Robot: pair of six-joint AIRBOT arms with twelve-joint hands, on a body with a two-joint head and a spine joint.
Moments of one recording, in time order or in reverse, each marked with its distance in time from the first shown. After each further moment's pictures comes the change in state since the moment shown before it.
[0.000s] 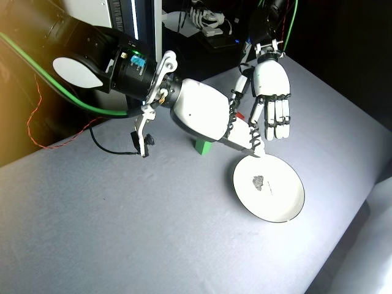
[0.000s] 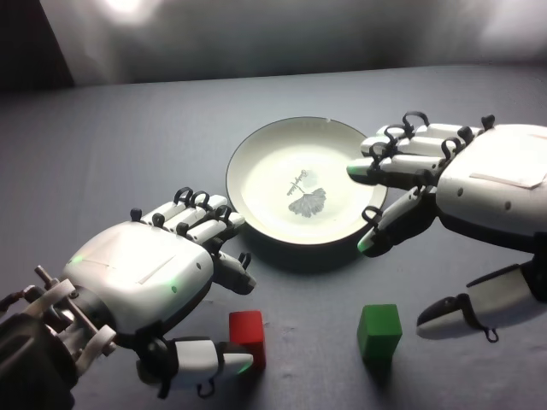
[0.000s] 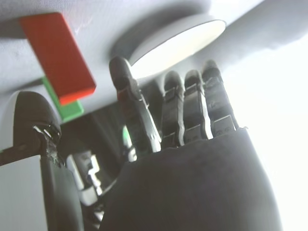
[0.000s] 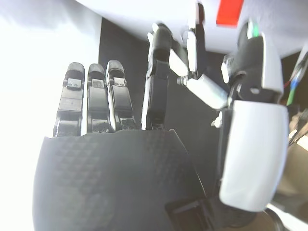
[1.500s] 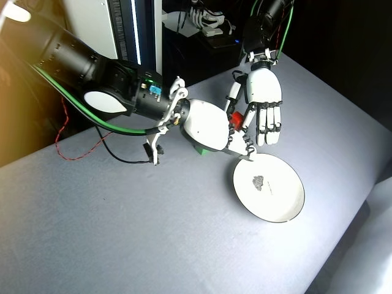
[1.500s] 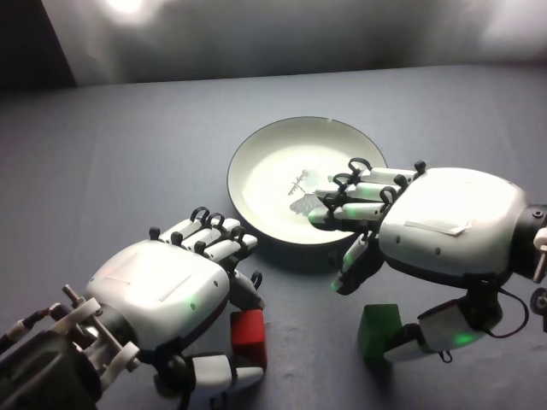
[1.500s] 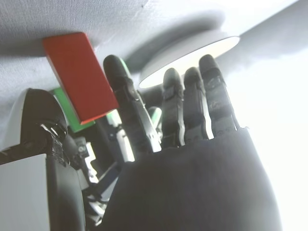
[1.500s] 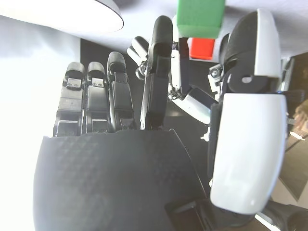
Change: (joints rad) left arm 0.022 -0.078 0.033 -0.015 -0.029 0.014; right arm -0.091 -0.208 0.127 0.031 0.061 -0.128
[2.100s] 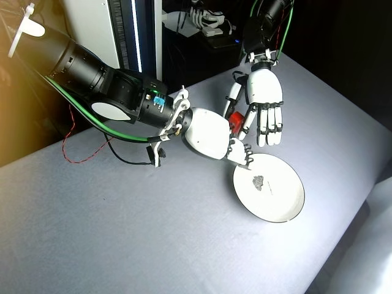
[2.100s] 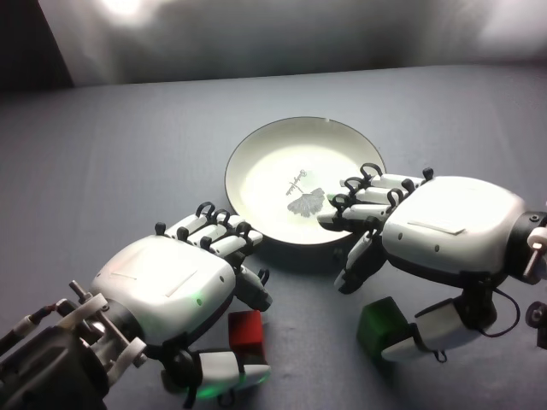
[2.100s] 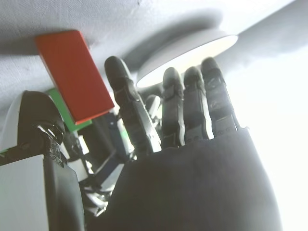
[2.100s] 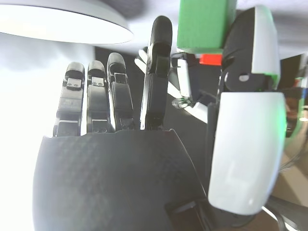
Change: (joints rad) left arm -0.014 -0.010 0.003 -0.008 0.000 0.012; right arm -0.030 -0.039 0.033 0.106 0.027 -0.001
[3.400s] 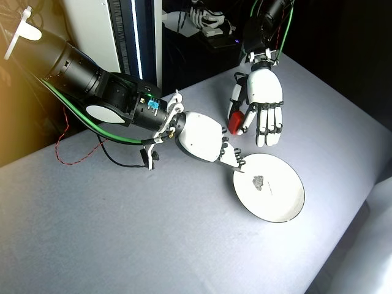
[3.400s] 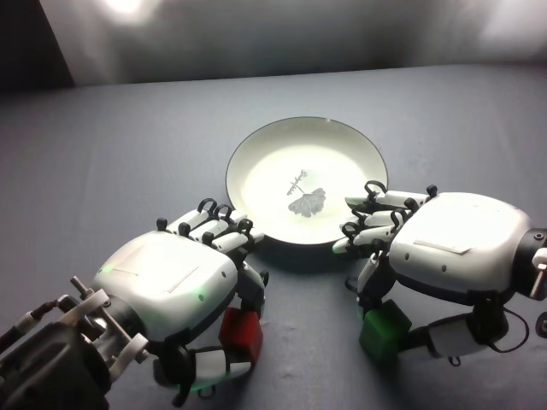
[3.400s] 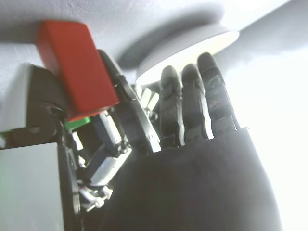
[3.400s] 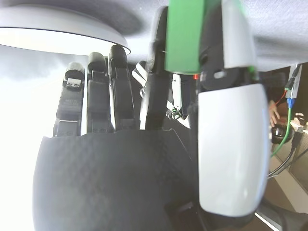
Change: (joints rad) left arm -0.010 0.000 0.000 0.000 0.000 0.003; right arm -0.043 0.000 0.002 -0.039 0.013 -0.008
